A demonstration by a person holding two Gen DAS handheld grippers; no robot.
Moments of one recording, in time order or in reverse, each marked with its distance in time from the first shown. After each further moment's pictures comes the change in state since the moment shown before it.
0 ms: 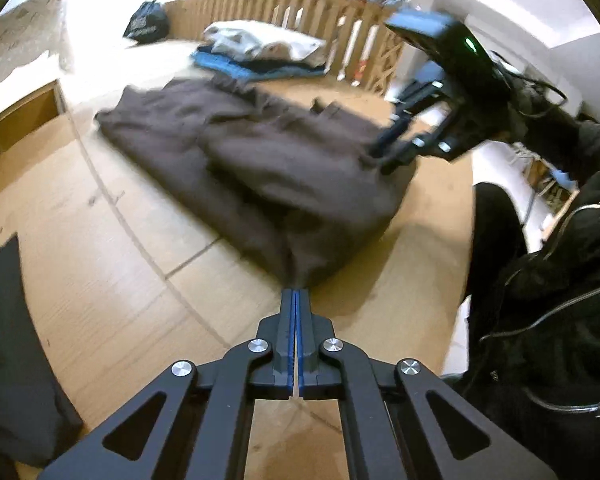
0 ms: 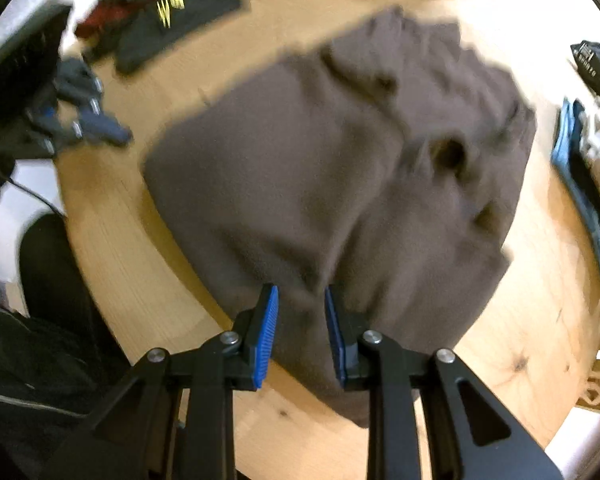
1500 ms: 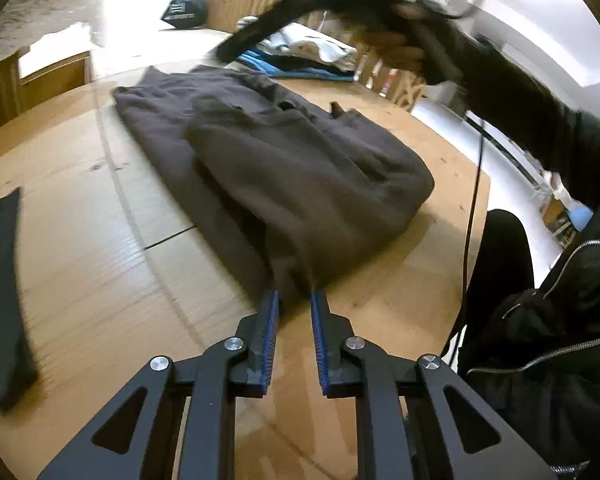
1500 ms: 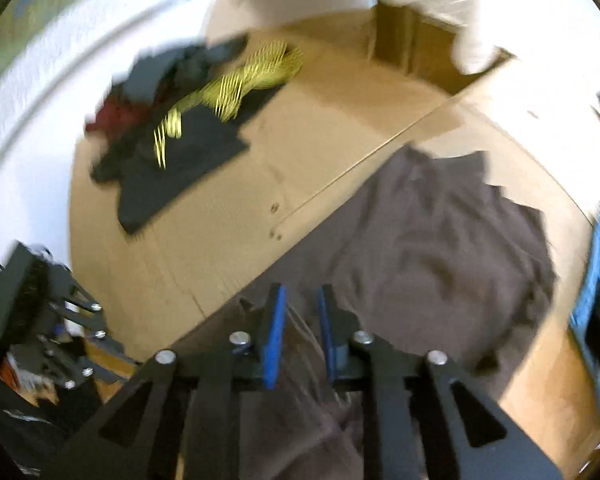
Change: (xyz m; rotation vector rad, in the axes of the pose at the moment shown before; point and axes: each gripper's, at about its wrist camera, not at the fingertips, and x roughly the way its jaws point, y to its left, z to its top) left arm 0.008 -0.016 0.001 -0.166 -0.021 0.081; right arm -0.016 -0.037 0.099 0.040 -0.235 0.133
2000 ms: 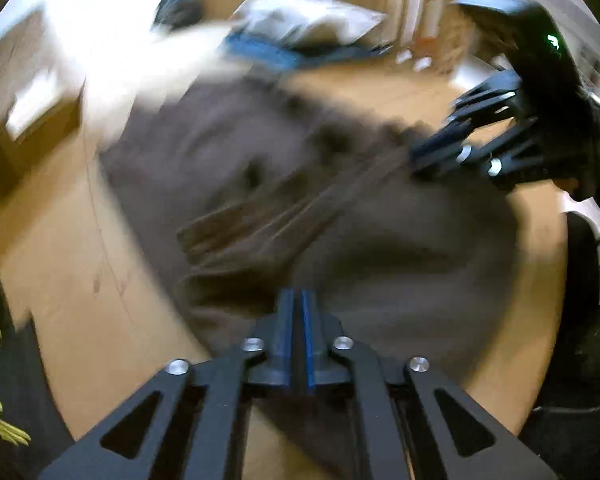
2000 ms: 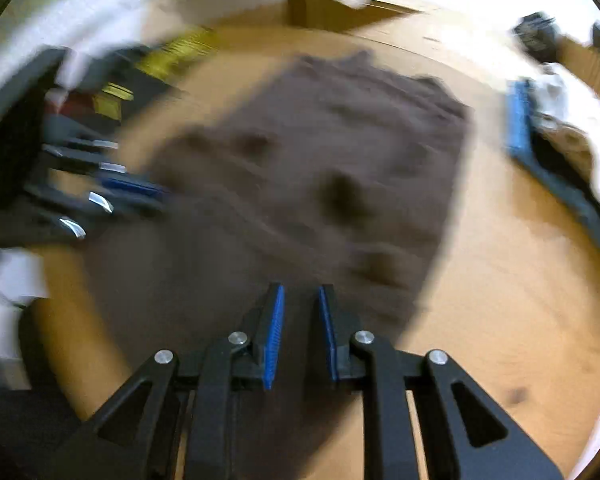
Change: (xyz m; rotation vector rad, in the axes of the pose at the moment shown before) left arm 0.085 0.014 0.090 0.102 0.113 0.161; right arm 0.011 -0.032 -0.144 0.169 0.023 -0.220
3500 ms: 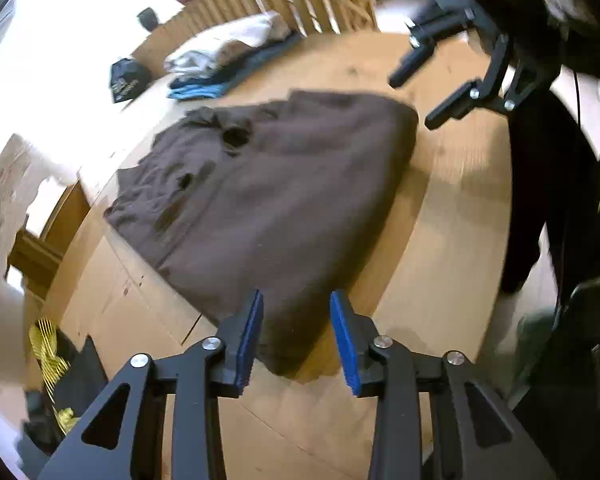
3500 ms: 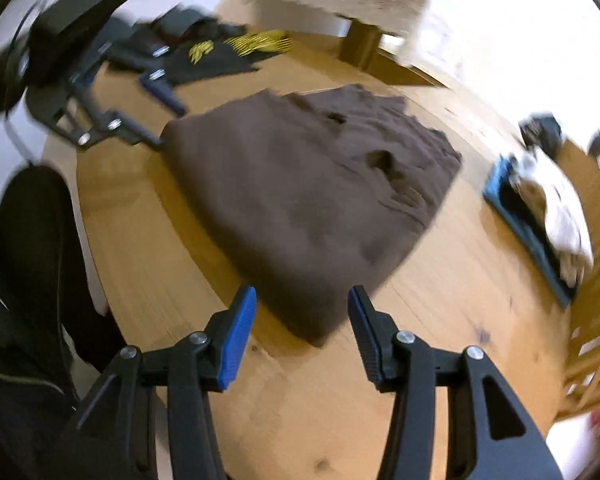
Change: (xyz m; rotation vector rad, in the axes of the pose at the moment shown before) left arm -0.049 -0.107 -0.066 0.463 0.031 0.209; right arm -0.073 0.073 -0.112 -0.416 -0.134 -0.120
